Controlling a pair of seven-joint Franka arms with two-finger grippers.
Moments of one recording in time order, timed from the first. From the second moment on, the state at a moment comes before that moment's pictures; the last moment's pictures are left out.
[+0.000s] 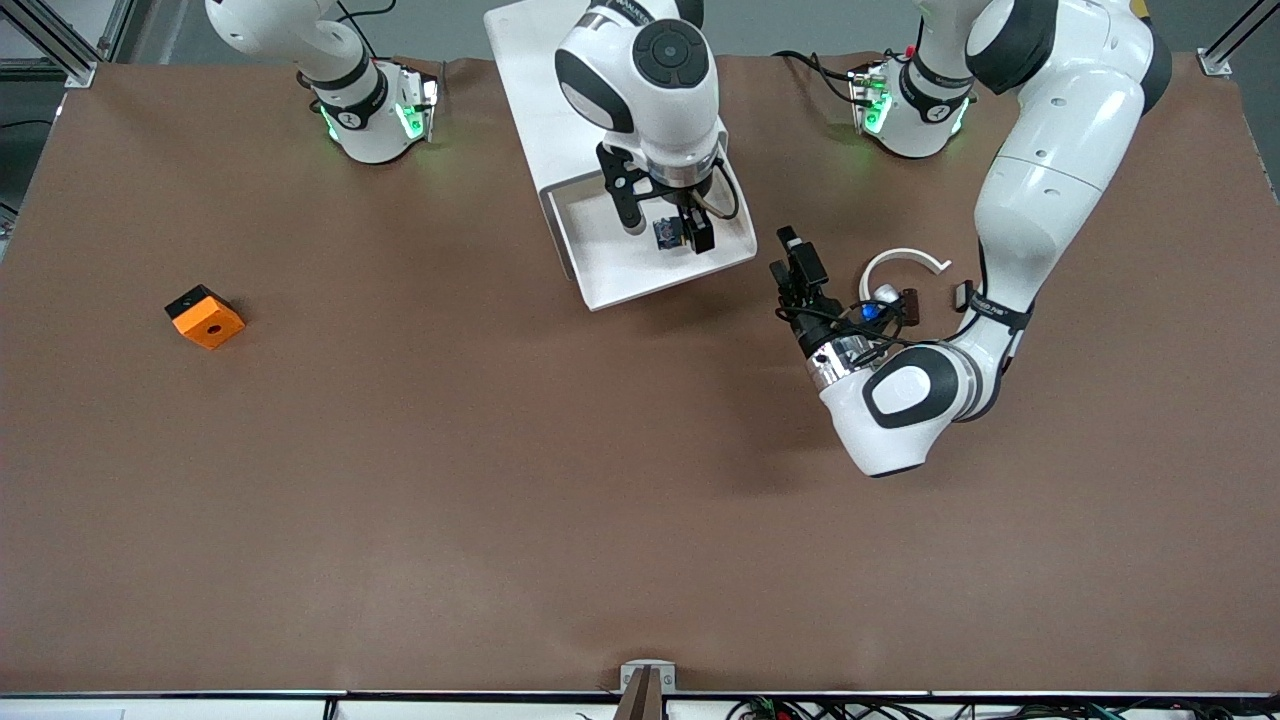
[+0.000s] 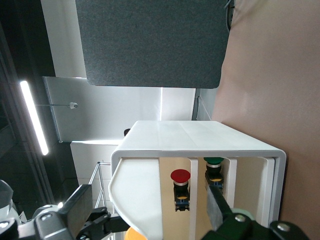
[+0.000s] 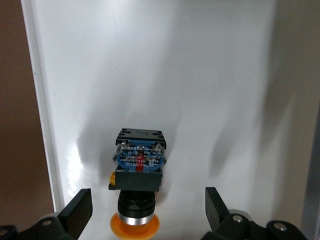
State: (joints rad) left arm -0.05 0.91 -0.34 -1.36 -0.69 1.03 -2.36; right arm 0.98 0.46 -0.01 -1.48 0.17 1.95 2.15
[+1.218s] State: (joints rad) left arm -0.06 0.80 -0.38 -1.32 -0.53 1.00 -2.00; right arm 0.97 0.47 -0.04 -1.48 0.17 1.87 2.08
